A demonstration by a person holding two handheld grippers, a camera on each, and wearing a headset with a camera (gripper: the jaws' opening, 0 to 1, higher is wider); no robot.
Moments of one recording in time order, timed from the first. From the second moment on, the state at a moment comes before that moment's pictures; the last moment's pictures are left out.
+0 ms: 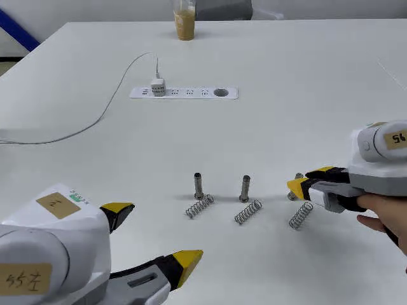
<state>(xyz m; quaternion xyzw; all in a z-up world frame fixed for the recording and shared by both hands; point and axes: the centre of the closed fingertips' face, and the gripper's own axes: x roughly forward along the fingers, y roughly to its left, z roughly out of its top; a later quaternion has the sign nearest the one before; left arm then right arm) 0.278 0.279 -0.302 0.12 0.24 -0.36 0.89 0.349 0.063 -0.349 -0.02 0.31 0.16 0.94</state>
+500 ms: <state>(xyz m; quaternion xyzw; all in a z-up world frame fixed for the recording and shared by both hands) 0.298 0.277 -0.312 0.14 0.25 -0.36 0.89 0.334 0.069 -0.332 -0.02 0.29 0.19 0.94</state>
